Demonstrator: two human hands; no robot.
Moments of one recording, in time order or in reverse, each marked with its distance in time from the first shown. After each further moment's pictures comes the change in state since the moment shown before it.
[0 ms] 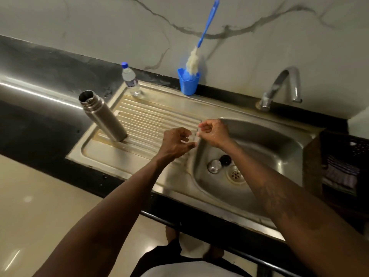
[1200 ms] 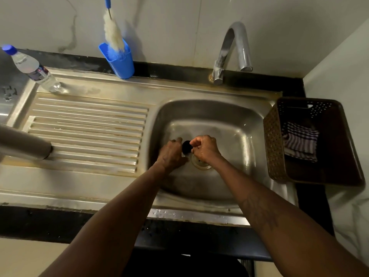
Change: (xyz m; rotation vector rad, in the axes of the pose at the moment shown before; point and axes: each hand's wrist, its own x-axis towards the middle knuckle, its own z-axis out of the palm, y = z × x) left_hand 0.030 -0.003 0.190 0.543 -0.469 0.111; right_hand -0.043 0.164 -0.018 -0.066 0.058 0.418
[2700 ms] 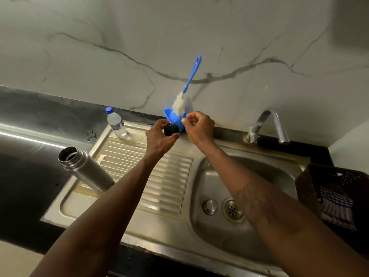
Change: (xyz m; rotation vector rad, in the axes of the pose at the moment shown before) left_hand -0.017 -0.100 -0.254 -0.701 0.720 -0.196; right_hand 0.024 -0.300 -0.025 0.316 0.401 -0.501
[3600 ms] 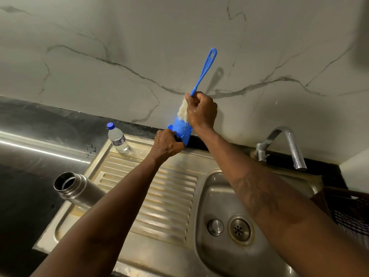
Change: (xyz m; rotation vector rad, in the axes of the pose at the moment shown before) left_hand 0.075 0.011 0.006 0.437 -0.235 0.162; right_hand 0.092 -0.059 0.026 -0.098 0.228 -0.106
